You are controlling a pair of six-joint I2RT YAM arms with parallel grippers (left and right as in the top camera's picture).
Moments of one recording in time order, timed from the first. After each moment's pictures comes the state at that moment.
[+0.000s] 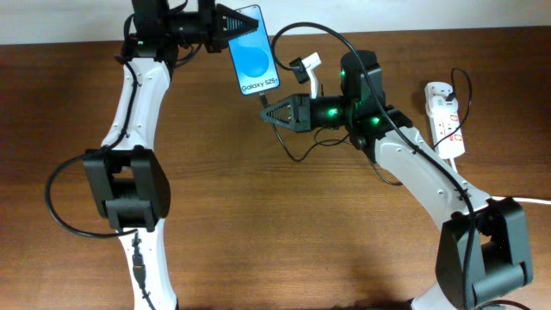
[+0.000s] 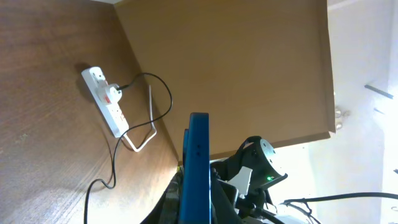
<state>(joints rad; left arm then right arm) -0.06 2.32 2.18 -0.07 1.50 -0.99 0.32 1.75 1.28 0.02 -1.10 0.58</state>
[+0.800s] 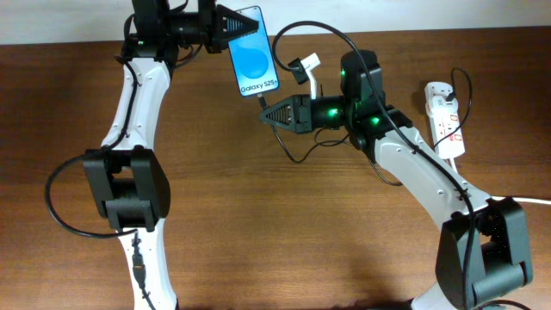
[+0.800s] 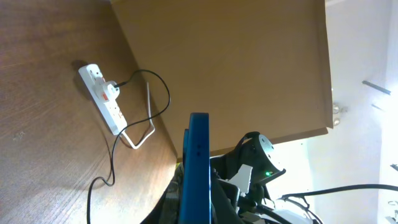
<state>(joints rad) -0.05 2.32 2.18 -0.07 1.52 -0.99 0.32 1.75 1.28 0.03 -1.14 0.59</state>
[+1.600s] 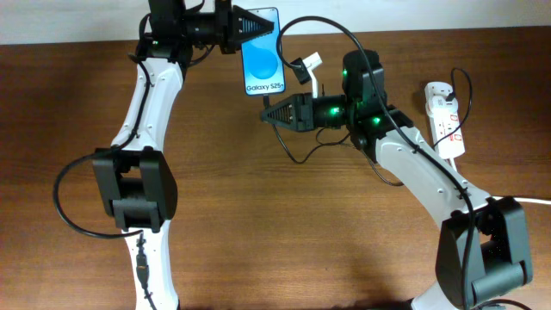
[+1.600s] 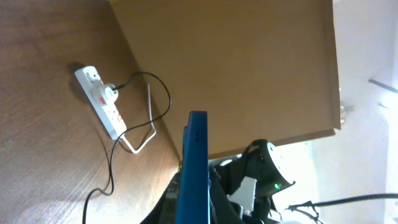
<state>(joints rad) -0.11 2.32 2.18 -0.07 1.46 -0.98 0.31 1.76 1.27 0.09 -1.16 0.67</state>
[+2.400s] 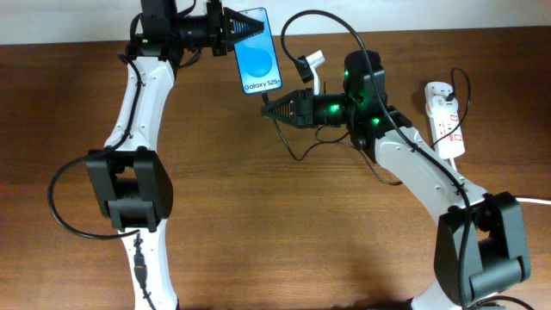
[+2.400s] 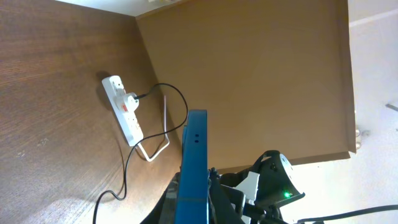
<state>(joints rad) -0.08 2.32 2.19 -0.27 1.39 -0.83 0.30 1.77 1.26 0.14 -1.12 0.78</state>
